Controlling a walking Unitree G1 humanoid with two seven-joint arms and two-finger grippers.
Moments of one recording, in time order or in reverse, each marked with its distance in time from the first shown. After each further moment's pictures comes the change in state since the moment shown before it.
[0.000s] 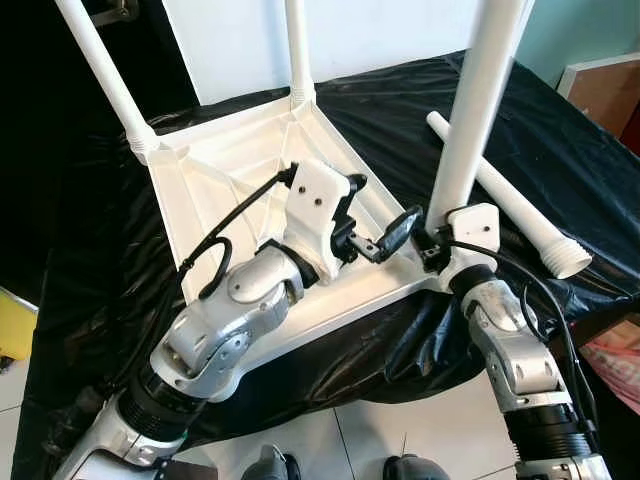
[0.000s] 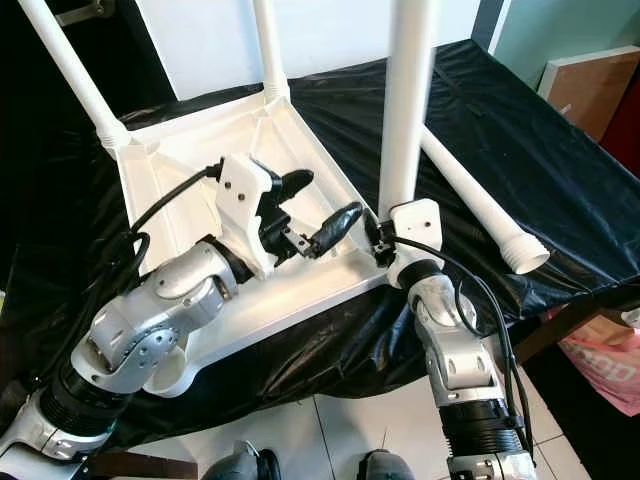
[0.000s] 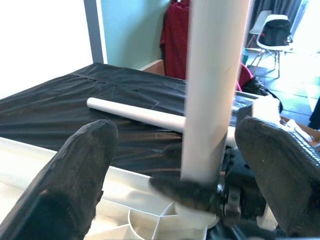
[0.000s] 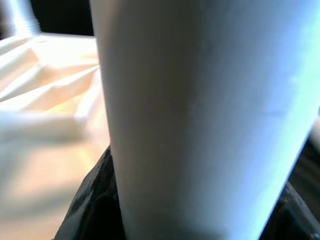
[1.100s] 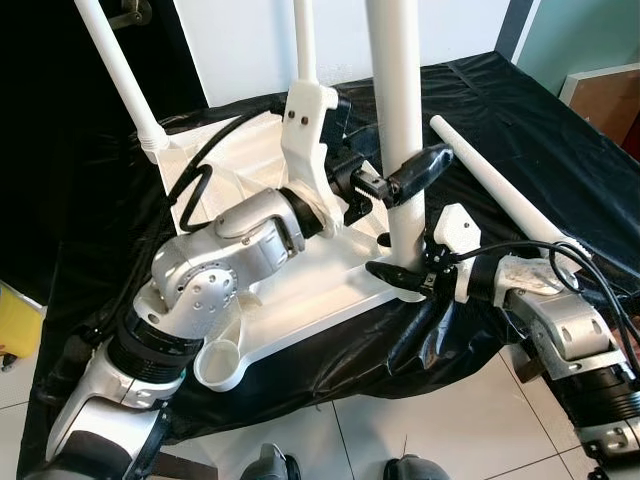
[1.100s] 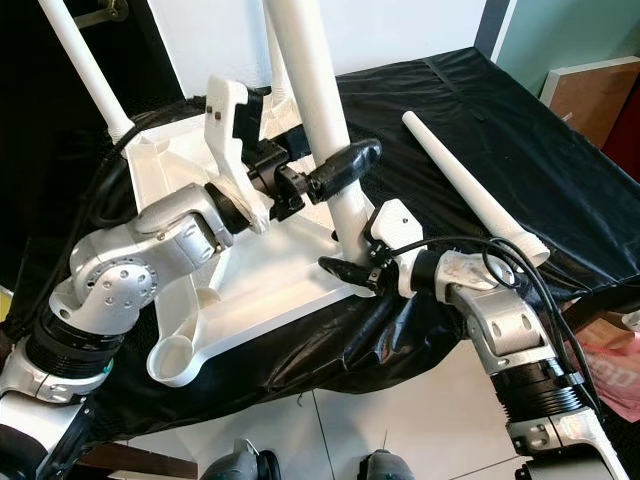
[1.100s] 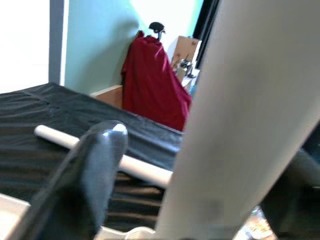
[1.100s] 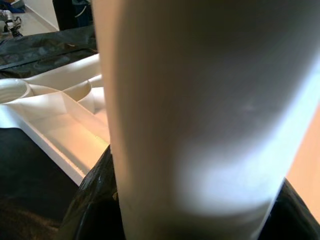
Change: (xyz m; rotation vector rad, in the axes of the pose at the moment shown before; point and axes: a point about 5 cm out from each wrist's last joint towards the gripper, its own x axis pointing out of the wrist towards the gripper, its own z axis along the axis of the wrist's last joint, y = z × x) left arm 0.018 0.007 0.053 -0.244 -0.088 -0.167; right arm -0.002 0.000 0.020 -0.104 0.069 0.709
